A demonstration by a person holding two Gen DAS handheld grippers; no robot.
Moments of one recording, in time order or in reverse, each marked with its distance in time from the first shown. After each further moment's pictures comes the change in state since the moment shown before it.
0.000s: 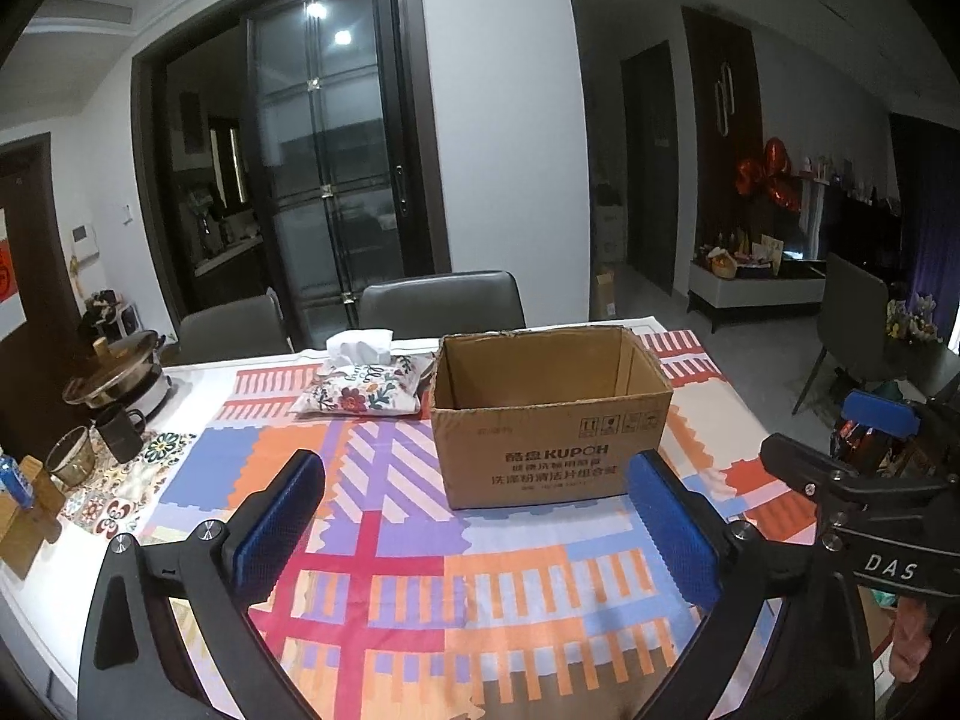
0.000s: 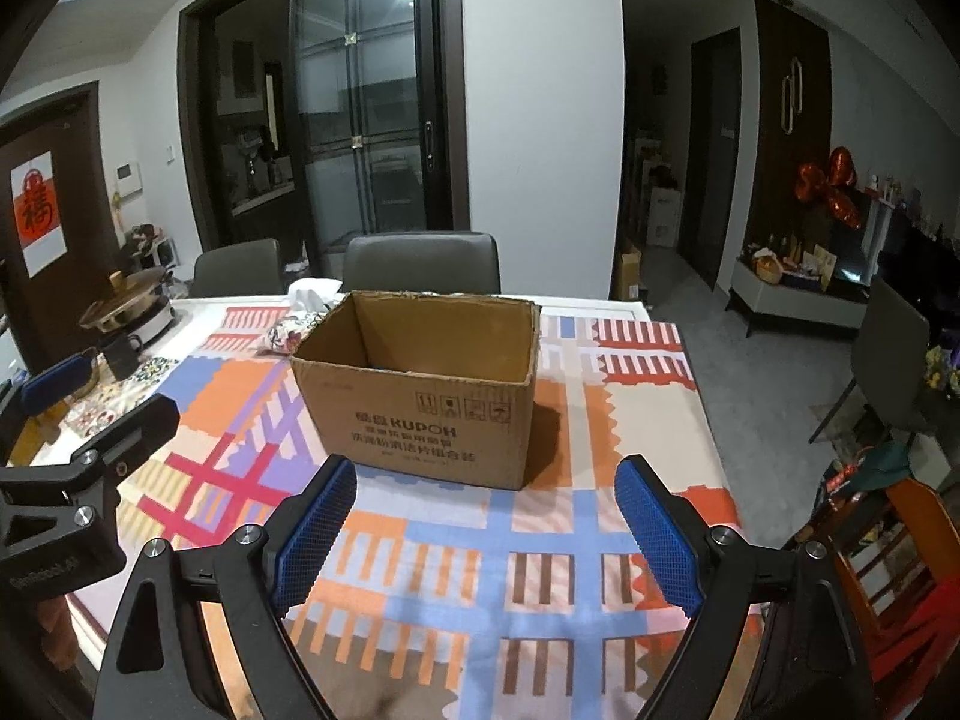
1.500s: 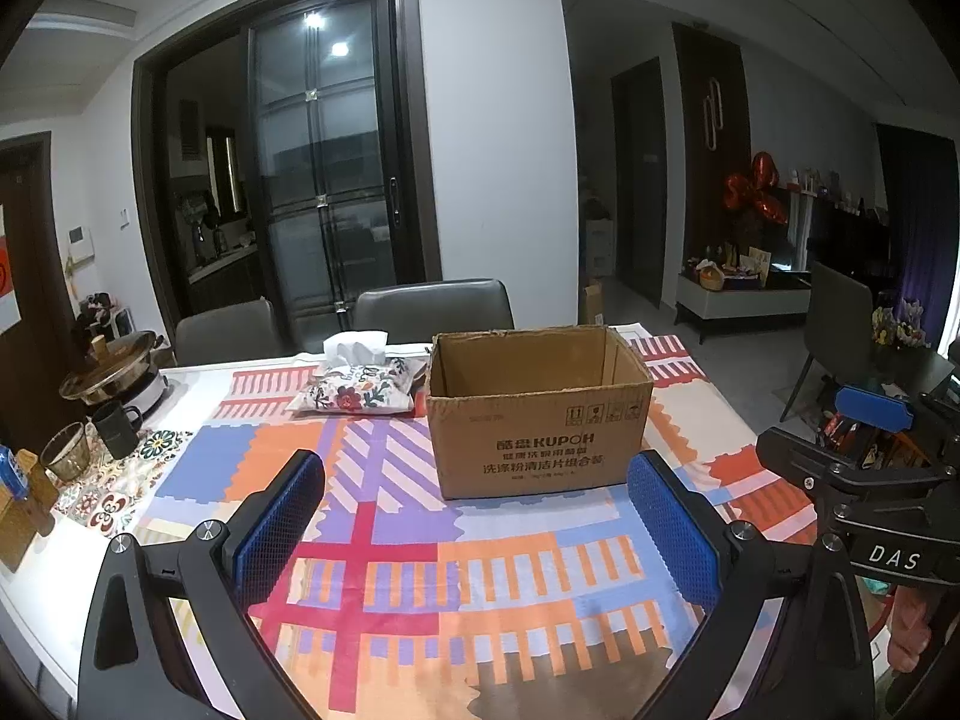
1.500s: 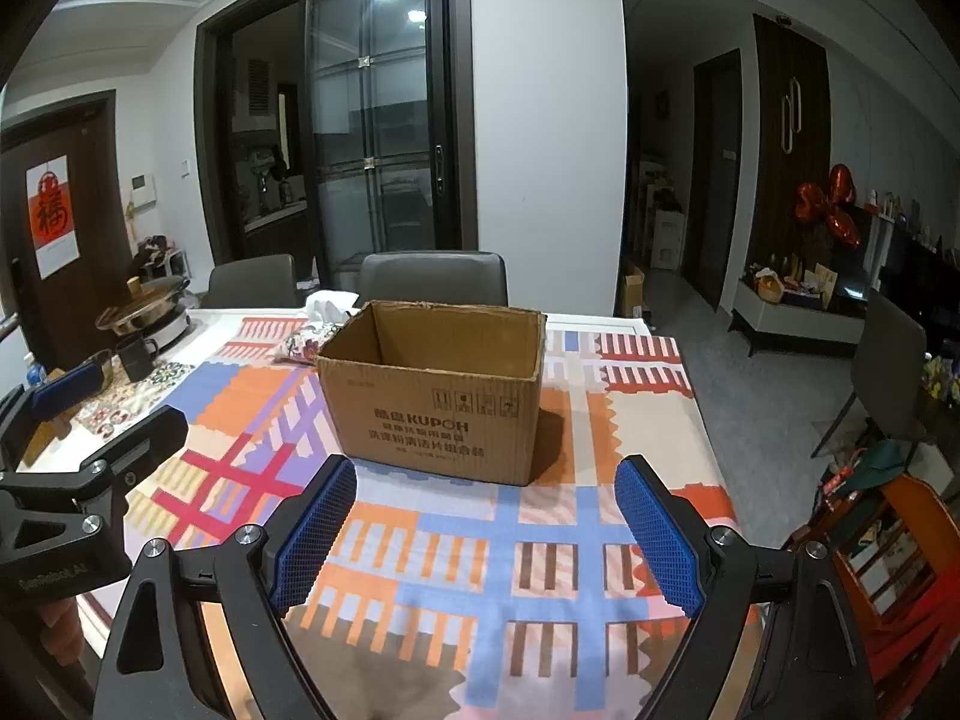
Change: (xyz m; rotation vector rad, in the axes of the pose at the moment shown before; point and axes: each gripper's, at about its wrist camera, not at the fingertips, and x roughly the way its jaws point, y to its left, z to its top) left arm -0.027 0.006 -0.019 -0.011 -0.030 -0.033; right arm -0.028 0.005 -0.020 -0.013 -0.050 0.018
